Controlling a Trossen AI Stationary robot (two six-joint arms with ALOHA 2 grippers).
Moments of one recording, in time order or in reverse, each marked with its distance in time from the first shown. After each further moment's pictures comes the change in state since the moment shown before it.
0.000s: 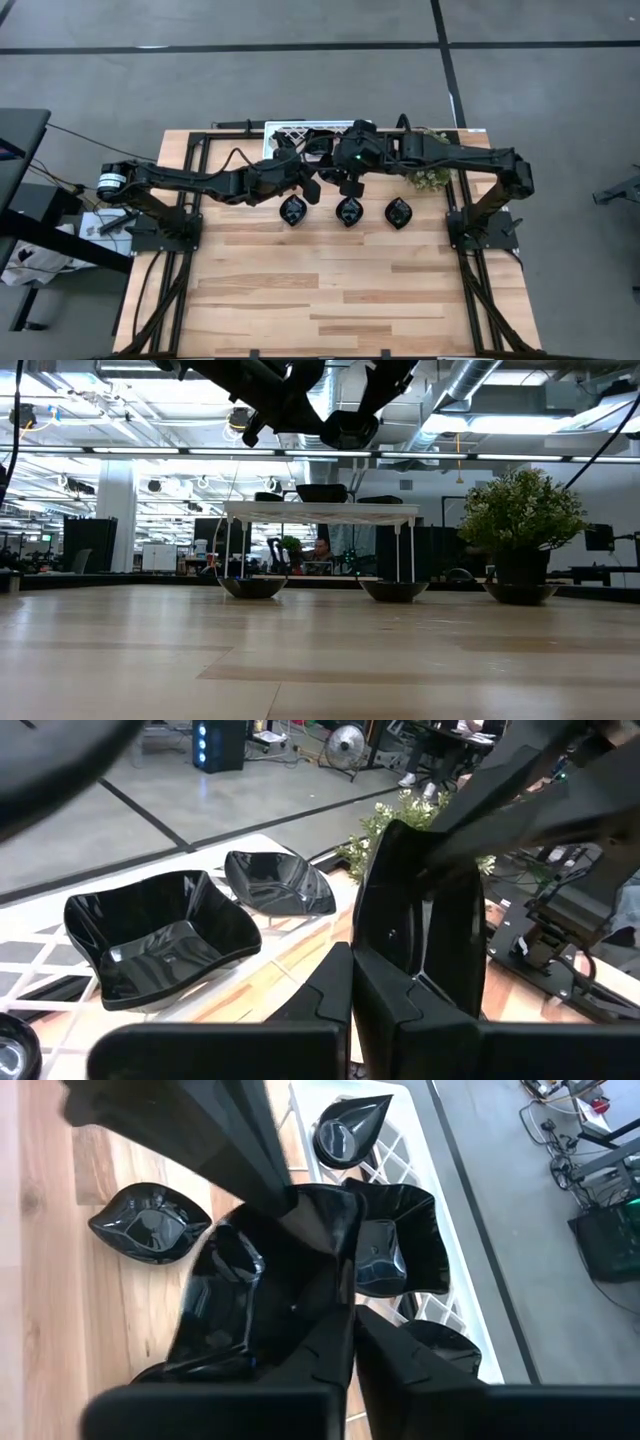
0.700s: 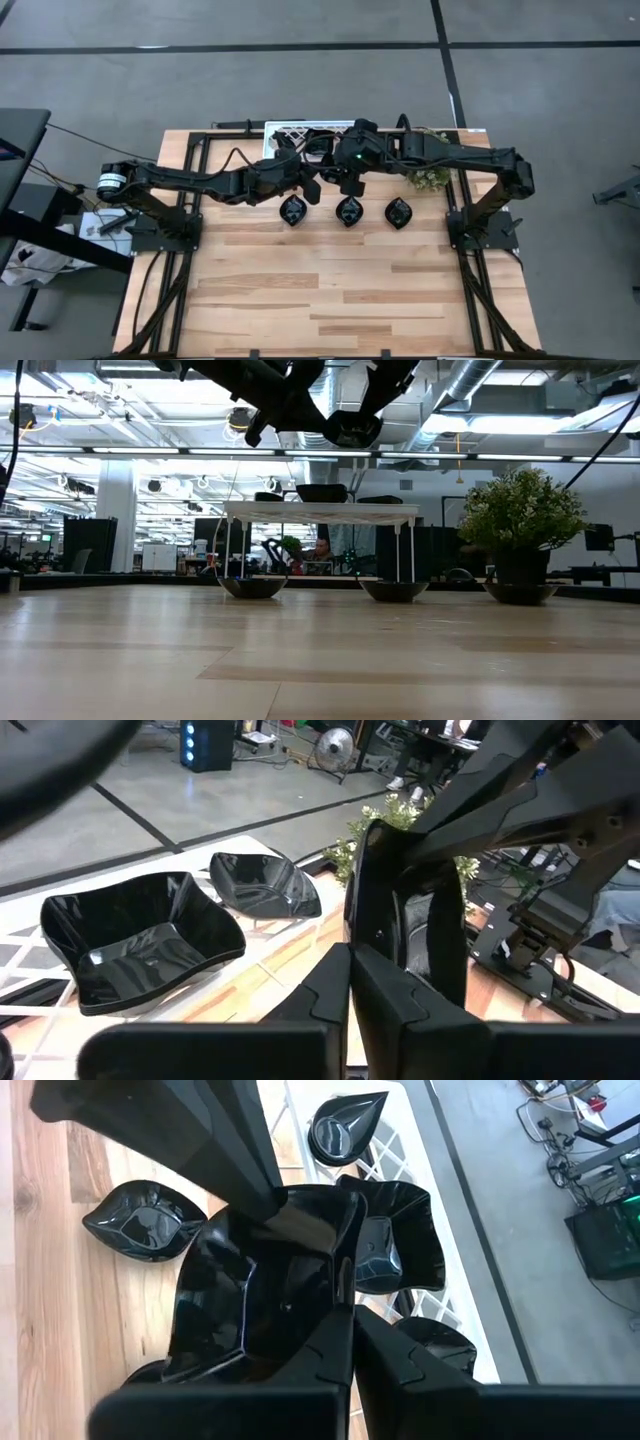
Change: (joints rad) left arm 0.001 0.000 -0.001 0.025 0.028 -0.009; right arm 0.000 -0.002 0.000 -0.005 0.003 0.000
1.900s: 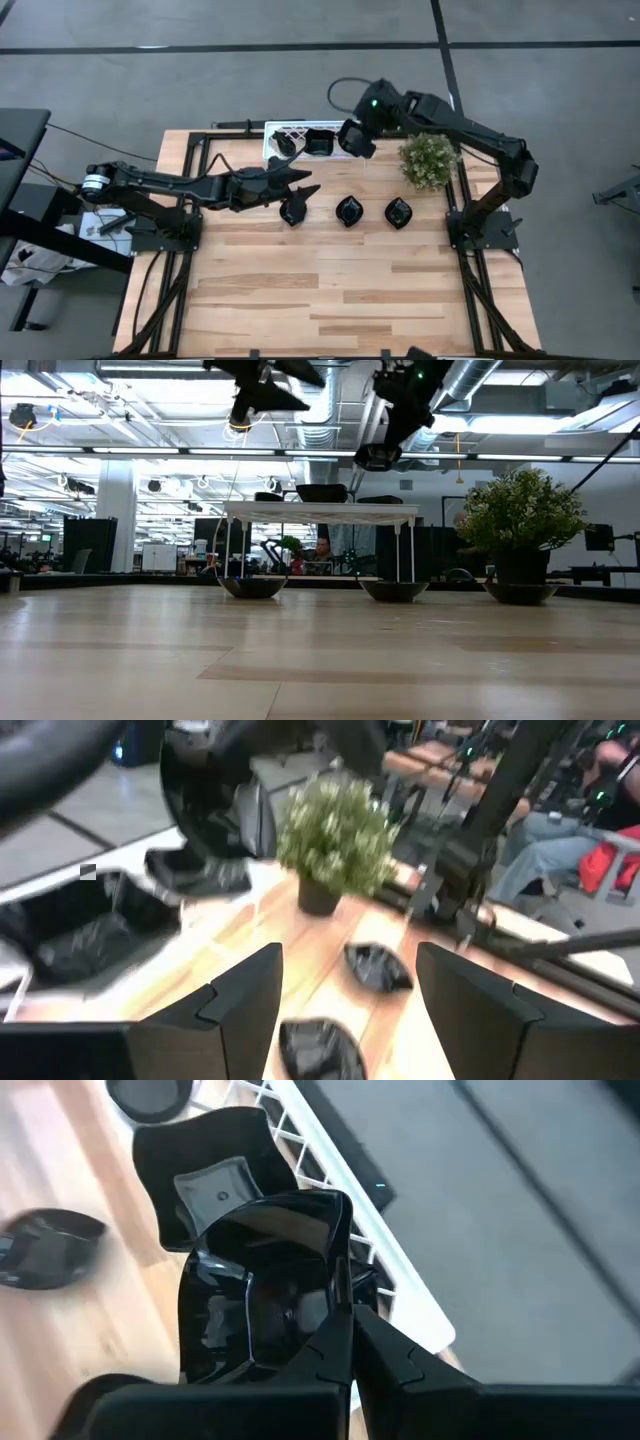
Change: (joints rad) left arm -0.090 -0.141 -0.024 -0.125 0.070 0.055; right arm -0.385 -0.021 -0.001 -0.043 -0.228 0.078
